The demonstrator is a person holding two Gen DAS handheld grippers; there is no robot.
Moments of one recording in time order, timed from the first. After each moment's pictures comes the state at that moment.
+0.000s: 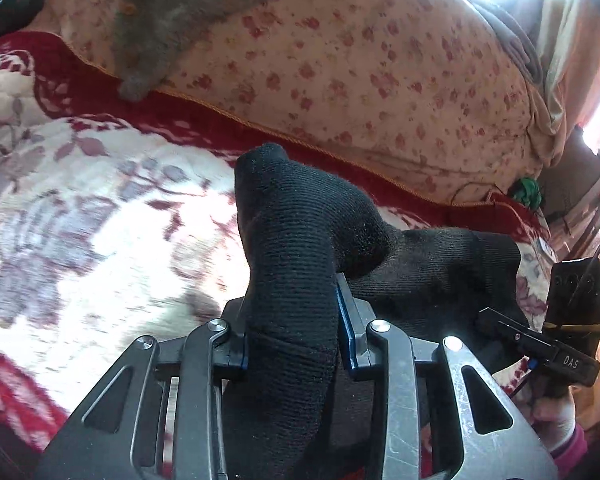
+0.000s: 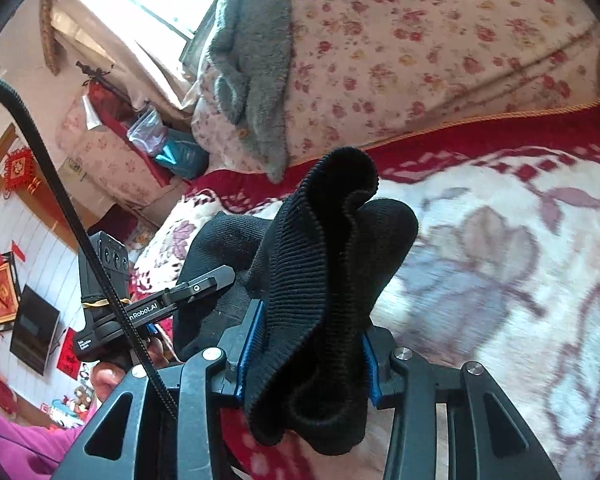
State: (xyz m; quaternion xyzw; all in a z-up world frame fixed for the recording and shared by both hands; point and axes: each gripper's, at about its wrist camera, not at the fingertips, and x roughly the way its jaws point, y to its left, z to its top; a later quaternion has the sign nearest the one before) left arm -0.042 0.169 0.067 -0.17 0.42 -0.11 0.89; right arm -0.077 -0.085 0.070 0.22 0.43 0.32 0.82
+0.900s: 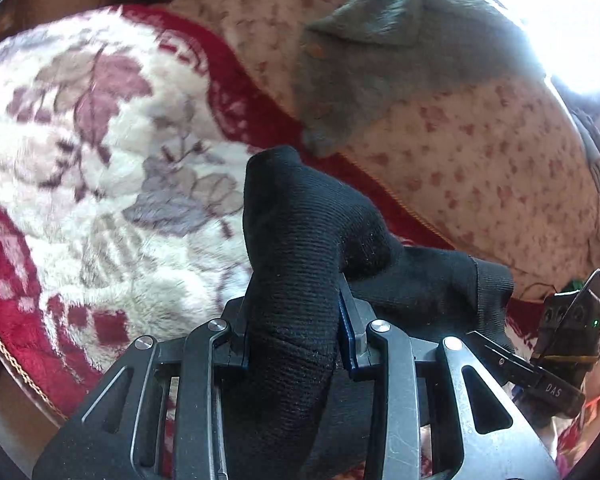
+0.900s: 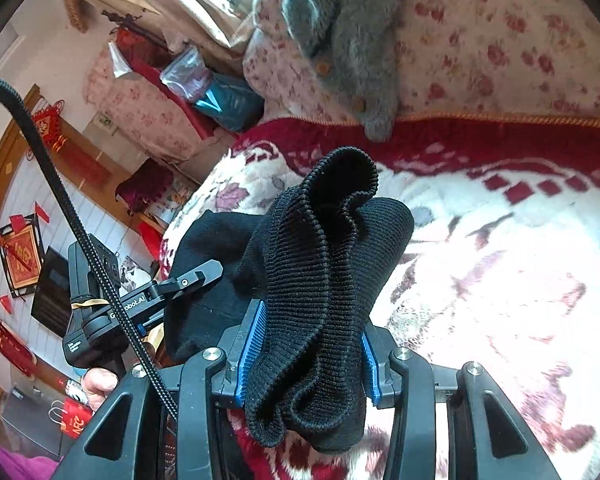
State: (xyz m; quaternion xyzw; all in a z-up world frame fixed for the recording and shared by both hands) left arm -0.053 0.371 0.059 -0.25 0.39 0.04 0.88; right arm 0.001 0.125 0.042 0.20 0.46 0.42 0.76
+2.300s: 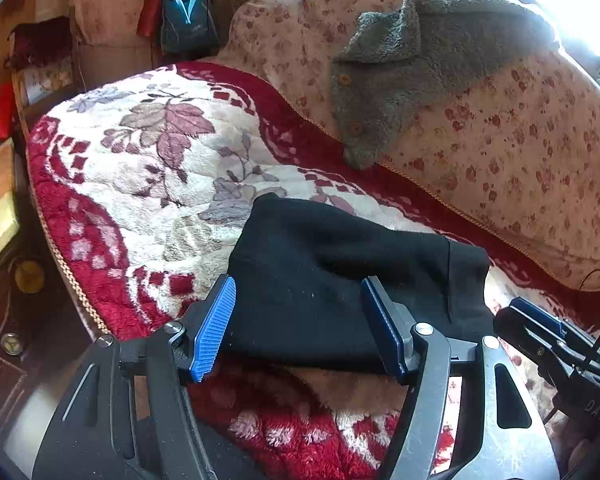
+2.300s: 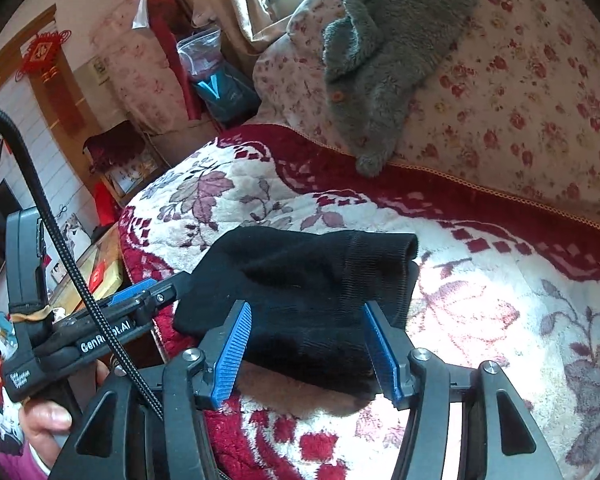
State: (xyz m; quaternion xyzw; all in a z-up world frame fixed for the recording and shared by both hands) left arm -0.117 0.297 0.093 -0.14 0.36 0.18 0.91; right arm -0.059 0.142 0.101 0.05 0.40 0.37 0.84
